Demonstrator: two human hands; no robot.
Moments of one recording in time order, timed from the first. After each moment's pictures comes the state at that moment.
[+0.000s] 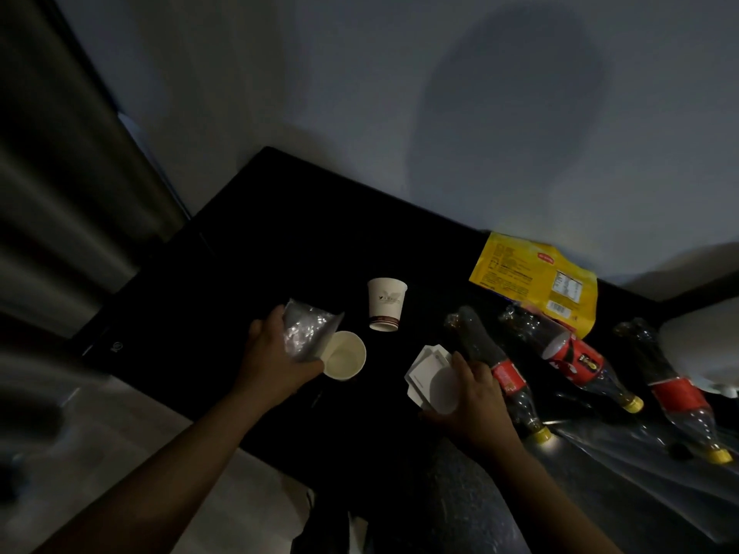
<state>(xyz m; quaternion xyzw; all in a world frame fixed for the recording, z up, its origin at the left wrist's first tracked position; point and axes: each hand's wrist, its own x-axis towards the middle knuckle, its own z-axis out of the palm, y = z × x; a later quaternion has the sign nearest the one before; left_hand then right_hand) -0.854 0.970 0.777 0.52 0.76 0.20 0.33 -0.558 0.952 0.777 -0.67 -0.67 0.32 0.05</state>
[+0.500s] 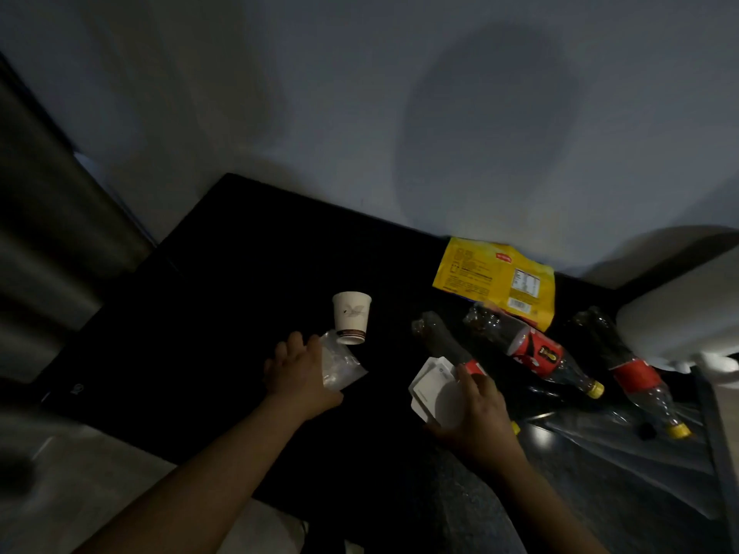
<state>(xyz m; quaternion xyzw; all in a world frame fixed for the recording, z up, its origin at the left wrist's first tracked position) -0.775 0.997 0.770 0.66 0.71 -0.08 0.23 -0.510 0.933 0.782 -0.71 -0.63 0.30 0.09</state>
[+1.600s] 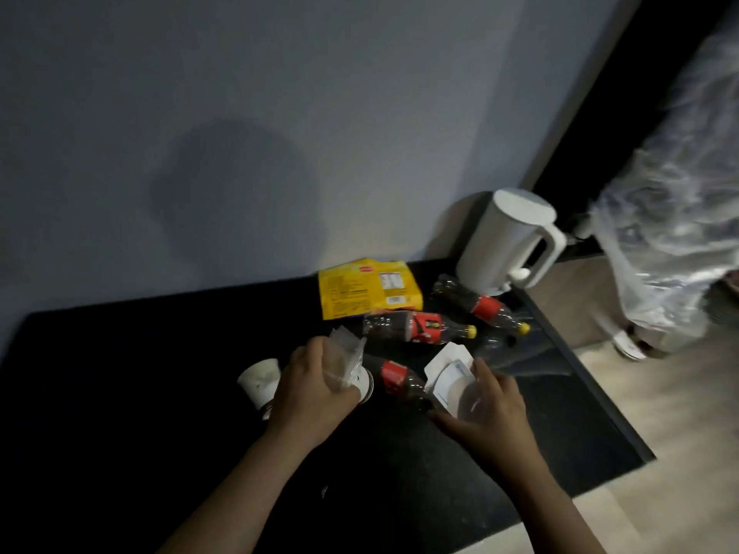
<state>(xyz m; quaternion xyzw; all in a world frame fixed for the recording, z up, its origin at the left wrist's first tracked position) -0.709 1.010 0.868 0.76 0.49 0.17 0.39 -0.534 0.848 0.871 -0.87 -0.35 0.18 0.29</state>
